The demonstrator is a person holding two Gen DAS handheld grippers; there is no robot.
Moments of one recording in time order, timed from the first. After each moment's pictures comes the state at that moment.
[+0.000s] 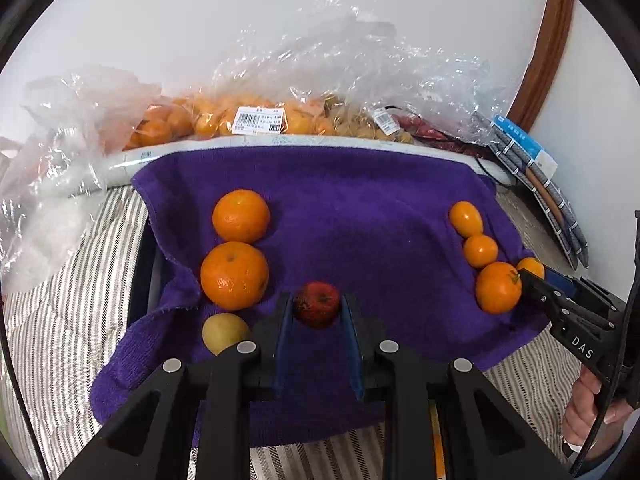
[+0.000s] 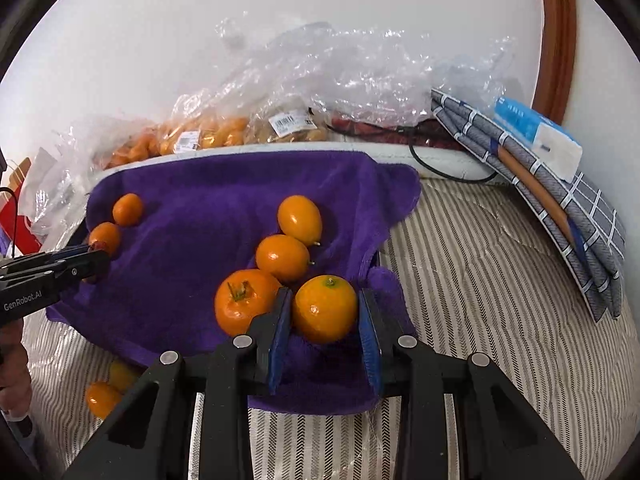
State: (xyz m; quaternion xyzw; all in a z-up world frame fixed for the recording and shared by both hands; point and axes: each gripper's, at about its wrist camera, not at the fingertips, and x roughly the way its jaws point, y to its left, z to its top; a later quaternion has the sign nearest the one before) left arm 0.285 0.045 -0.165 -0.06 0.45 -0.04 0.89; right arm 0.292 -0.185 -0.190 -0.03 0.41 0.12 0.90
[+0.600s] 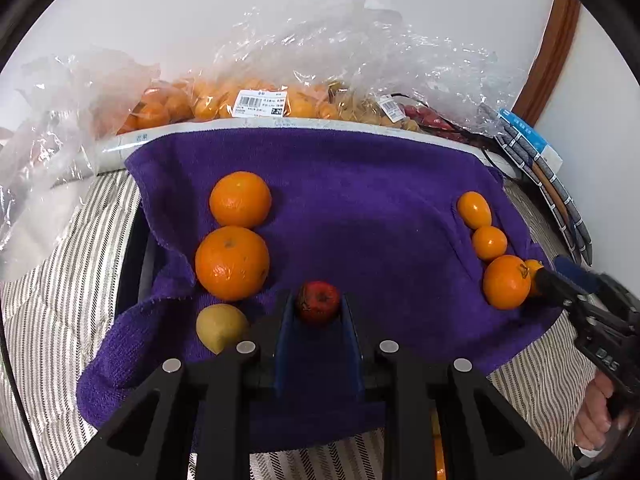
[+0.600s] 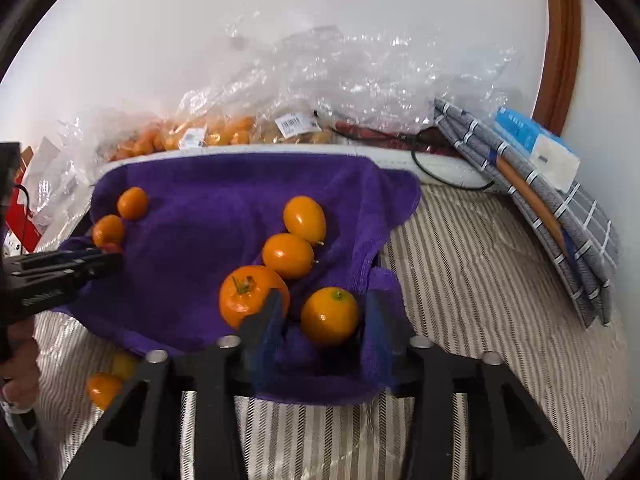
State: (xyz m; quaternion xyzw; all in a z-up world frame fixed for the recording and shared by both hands) left arm 0.289 0.046 -0.177 -0.06 0.47 -0.04 0.88; right arm 0.281 -0.181 -0.177 -0.05 0.40 0.11 0.91
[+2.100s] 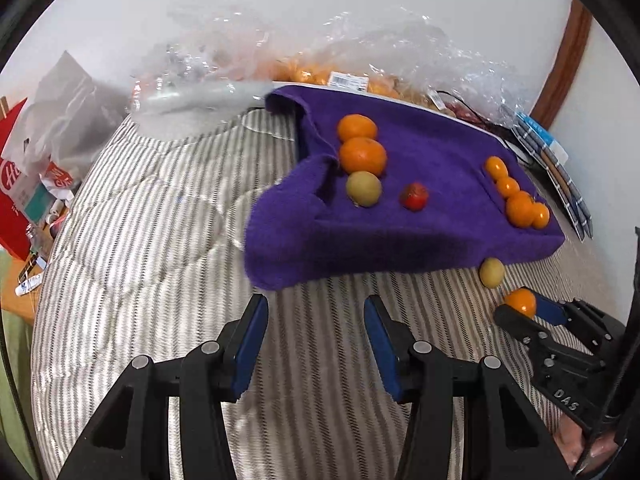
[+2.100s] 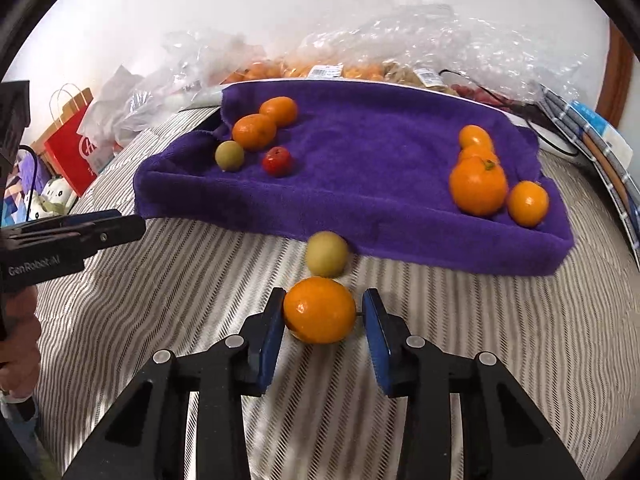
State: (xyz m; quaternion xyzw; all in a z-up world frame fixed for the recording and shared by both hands) left arm 0.175 0.114 -0.172 -0.08 0.47 0.01 0.88; right arm 0.188 -0.083 -0.211 -0.07 0.44 0.20 0.87
